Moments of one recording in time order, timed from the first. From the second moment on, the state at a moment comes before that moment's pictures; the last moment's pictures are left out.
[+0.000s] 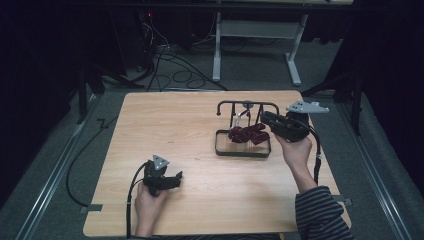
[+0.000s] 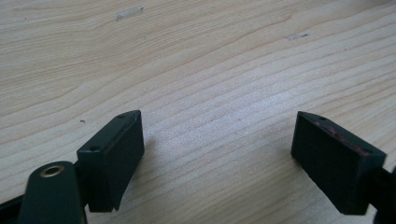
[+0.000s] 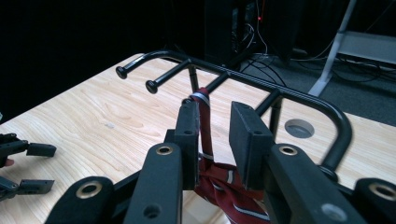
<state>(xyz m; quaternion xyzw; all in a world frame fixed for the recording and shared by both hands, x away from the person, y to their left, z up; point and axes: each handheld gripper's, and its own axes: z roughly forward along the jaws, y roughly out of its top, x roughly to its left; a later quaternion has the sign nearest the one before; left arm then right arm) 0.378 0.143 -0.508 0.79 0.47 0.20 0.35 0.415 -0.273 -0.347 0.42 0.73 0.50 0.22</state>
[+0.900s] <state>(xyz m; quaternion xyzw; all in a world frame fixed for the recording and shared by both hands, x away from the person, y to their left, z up) 0.378 0.143 -0.508 0.79 0.47 0.20 0.35 0.383 -0.311 -0.363 0.43 0.72 0.50 0.22</state>
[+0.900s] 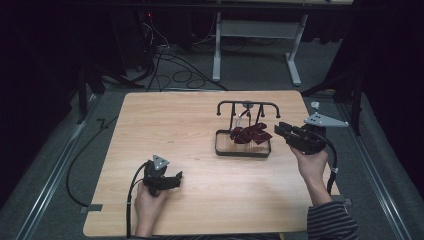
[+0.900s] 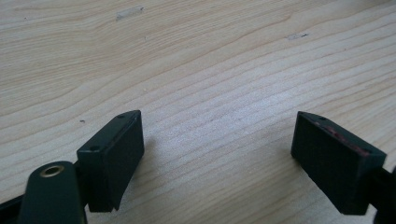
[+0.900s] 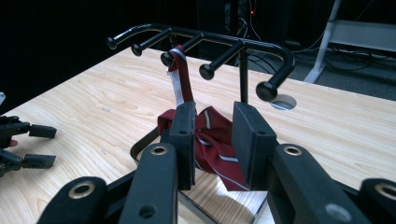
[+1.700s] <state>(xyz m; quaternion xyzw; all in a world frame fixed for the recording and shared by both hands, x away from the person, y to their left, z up) 0.378 0.143 -0.508 0.79 0.47 0.20 0.35 0.355 -0.336 -0.374 0.44 0.71 0.50 0.22</state>
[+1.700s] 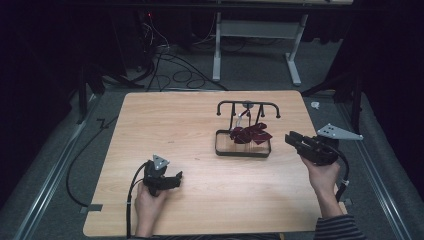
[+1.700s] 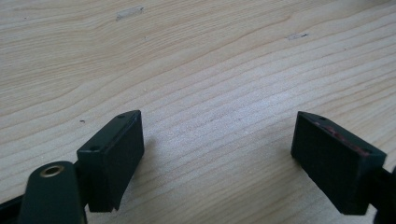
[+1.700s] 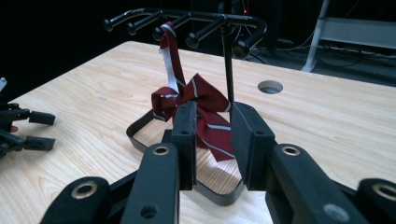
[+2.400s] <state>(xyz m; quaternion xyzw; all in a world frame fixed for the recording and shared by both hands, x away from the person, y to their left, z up) 0.378 0.143 -0.508 0.79 0.47 0.20 0.35 0.337 -0.356 -0.396 0.47 0.71 0.48 0.23</state>
